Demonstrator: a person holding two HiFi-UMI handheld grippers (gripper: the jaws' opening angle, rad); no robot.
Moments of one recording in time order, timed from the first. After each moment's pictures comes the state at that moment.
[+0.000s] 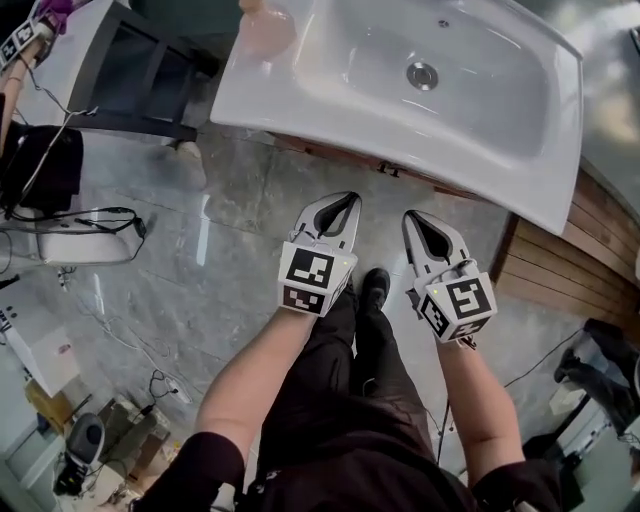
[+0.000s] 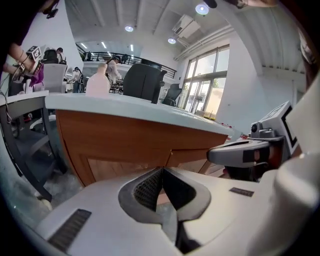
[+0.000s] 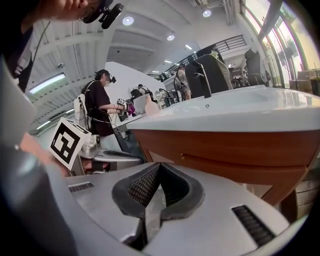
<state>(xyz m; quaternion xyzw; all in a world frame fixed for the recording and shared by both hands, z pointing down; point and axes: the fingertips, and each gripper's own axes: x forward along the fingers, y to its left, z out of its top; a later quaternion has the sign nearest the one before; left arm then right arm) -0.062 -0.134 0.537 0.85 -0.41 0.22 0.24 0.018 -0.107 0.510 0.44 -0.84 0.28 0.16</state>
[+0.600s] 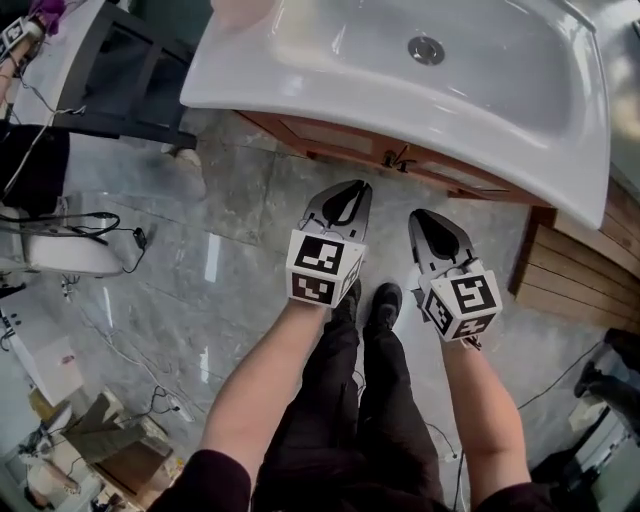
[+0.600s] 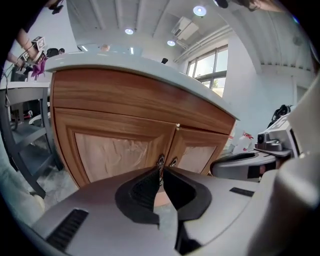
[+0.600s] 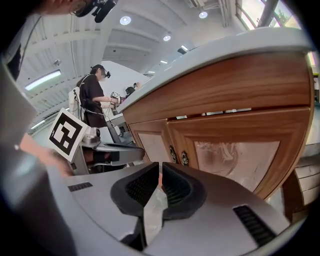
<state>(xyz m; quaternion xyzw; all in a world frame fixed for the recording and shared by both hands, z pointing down) -0.042 -0.129 0.621 0.85 -0.42 0.20 0.23 0.036 -0.083 0.609 0.47 -0.82 0.27 0.16</state>
